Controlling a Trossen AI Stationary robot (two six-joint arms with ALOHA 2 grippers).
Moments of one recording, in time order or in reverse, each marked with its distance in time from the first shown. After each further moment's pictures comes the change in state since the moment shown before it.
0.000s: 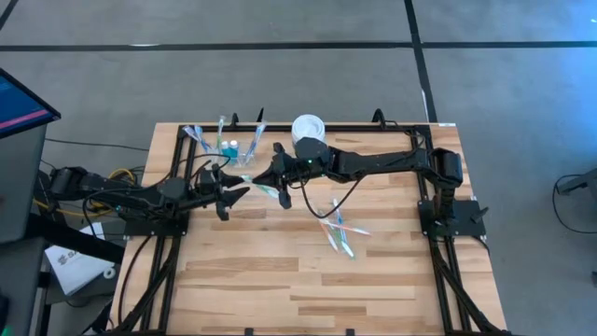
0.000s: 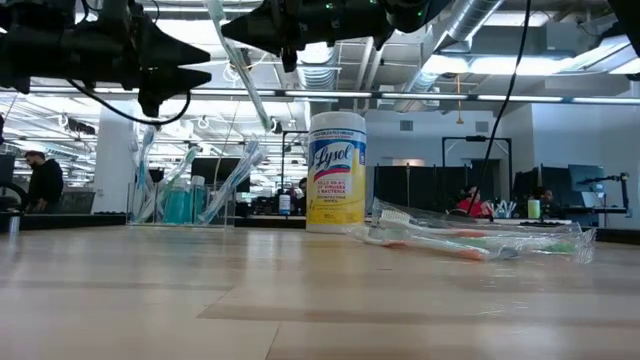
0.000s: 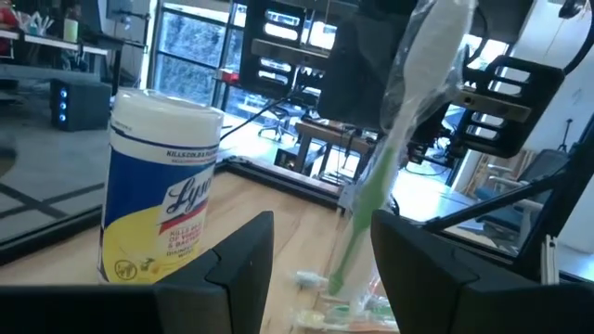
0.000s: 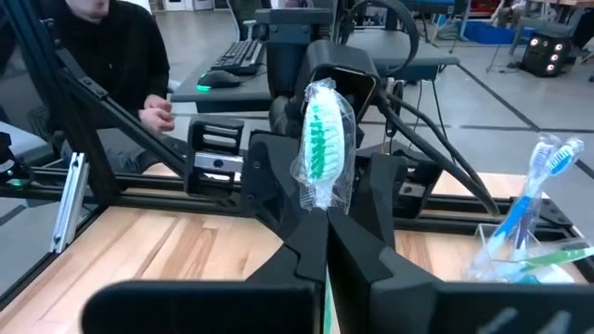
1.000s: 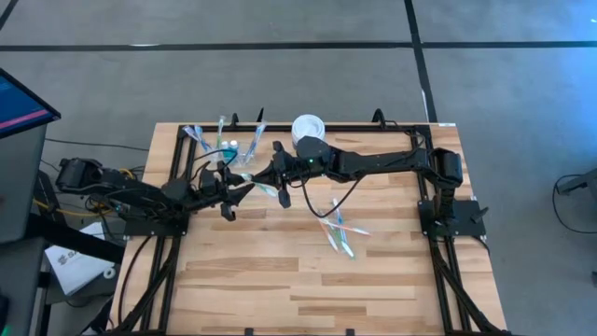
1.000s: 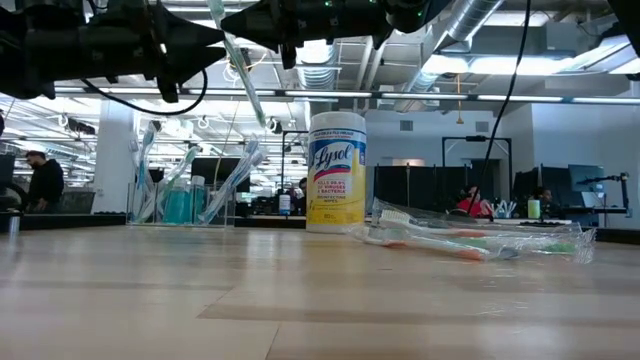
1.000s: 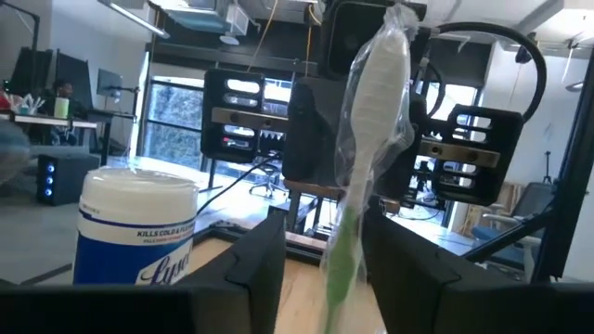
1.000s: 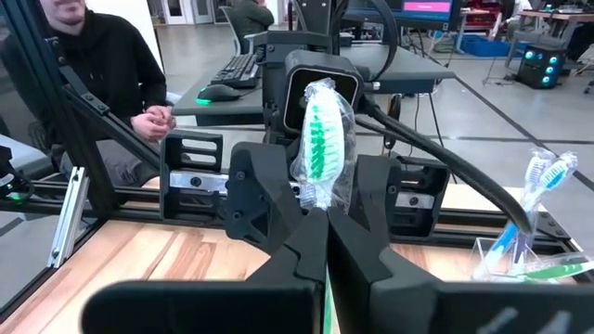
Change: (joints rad) left arm 0.000 0.345 0.000 0.537 0.023 0.132; right arm 0.000 0.000 0.000 0.035 0.000 0.011
